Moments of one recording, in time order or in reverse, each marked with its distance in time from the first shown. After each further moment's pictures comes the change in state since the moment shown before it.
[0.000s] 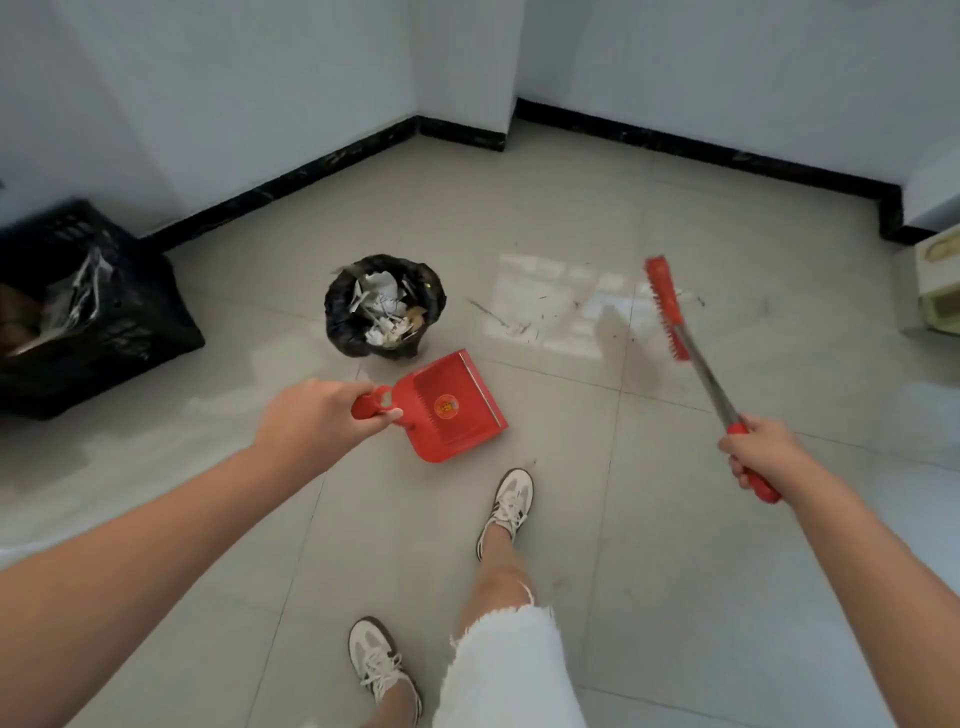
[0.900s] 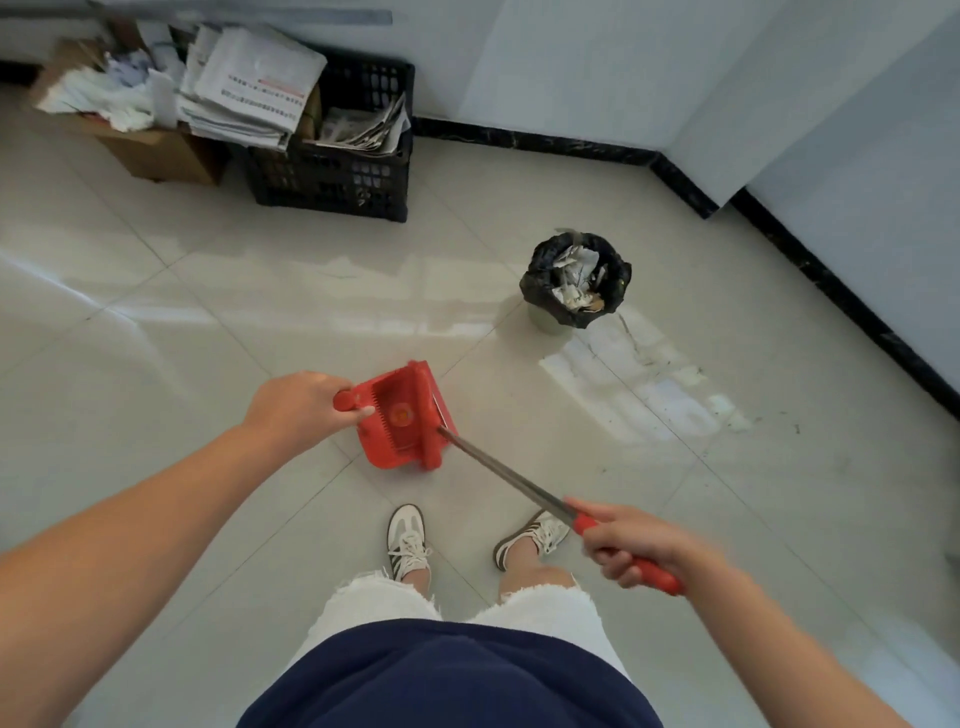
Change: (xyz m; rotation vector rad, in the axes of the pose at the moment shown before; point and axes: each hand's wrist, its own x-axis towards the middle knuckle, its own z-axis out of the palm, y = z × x) left_hand -0.341 -0.304 0.059 -0.147 -0.011 -0.457; right_hand -0.359 -0.019 0.296 -0.416 -0.847 -0.052
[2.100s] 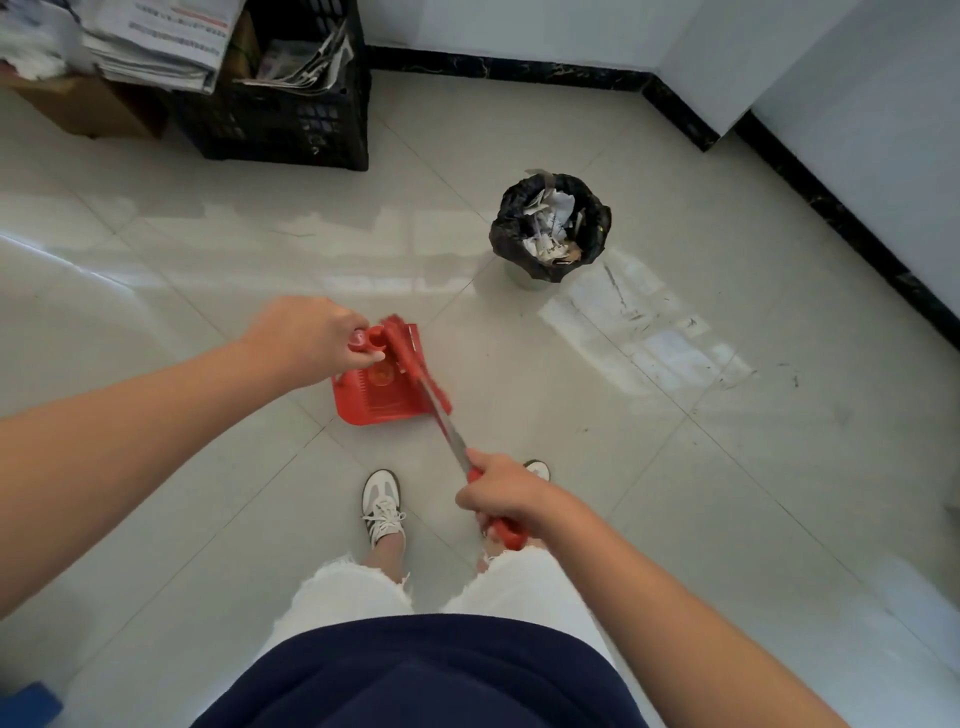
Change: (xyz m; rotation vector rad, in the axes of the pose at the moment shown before) left_hand 0.056 0.126 -0.023 0.231 -0.035 0.224; right_hand 0.040 -0.029 0.003 -0.146 0.008 -0.076
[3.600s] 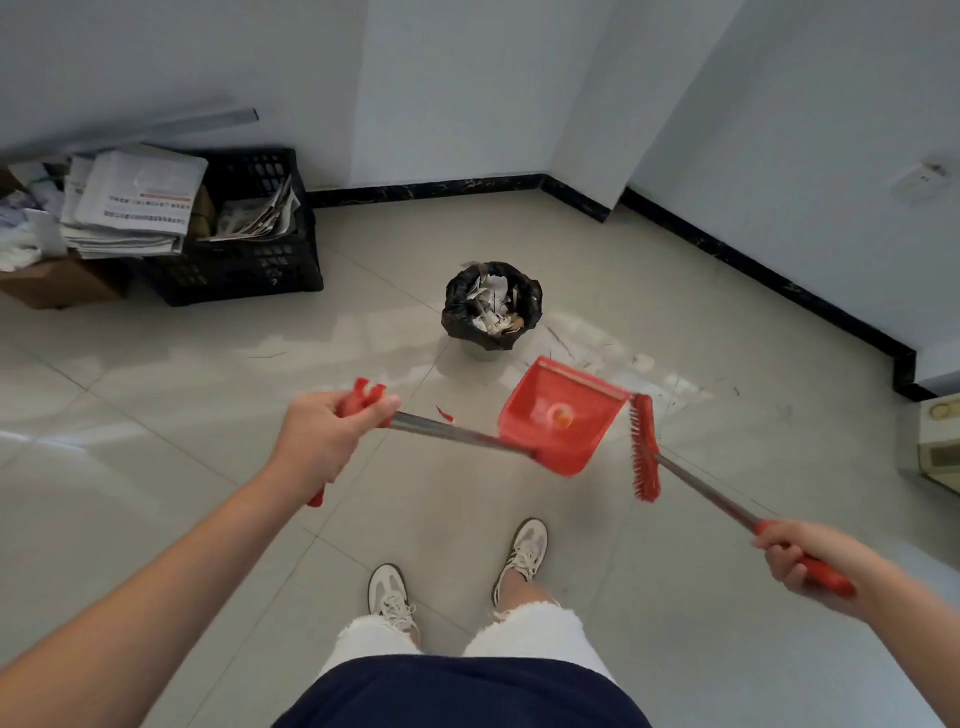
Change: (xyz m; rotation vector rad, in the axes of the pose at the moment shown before) left_hand -0.051 0.039 -0.045 -1.253 0.159 -0.246; right_hand -0.161 0.181 -0.160 0.968 0.463 0.146
